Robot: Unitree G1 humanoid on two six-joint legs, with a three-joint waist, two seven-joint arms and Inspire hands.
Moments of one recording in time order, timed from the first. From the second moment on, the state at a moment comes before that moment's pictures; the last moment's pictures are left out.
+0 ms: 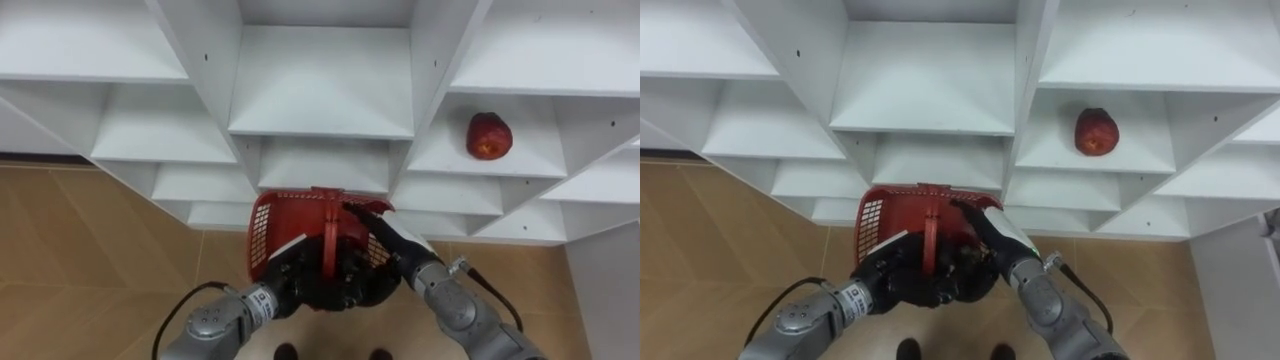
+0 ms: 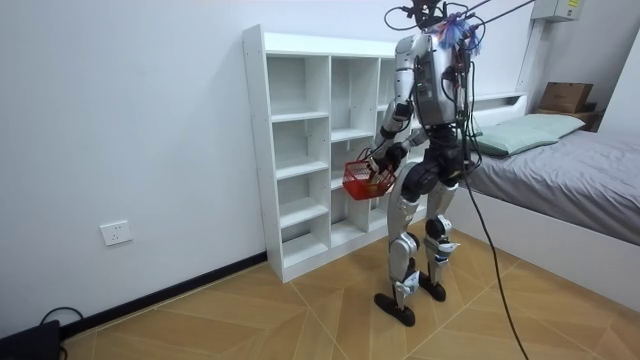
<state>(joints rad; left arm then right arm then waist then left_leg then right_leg) -0.16 0.22 -0.51 0.70 -0.48 -0.17 -0.42 -0.22 -0.23 0.45 0.75 -0.31 -0.21 -0.01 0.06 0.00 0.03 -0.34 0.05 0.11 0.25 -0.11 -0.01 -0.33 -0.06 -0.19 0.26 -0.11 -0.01</state>
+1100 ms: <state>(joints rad) -0.07 0.23 -0.35 0.75 -0.10 -0.17 -0.27 -0.09 -0.27 0.42 0.60 -0.10 -0.17 0.24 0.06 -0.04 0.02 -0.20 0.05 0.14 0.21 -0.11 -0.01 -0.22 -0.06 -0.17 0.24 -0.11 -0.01</state>
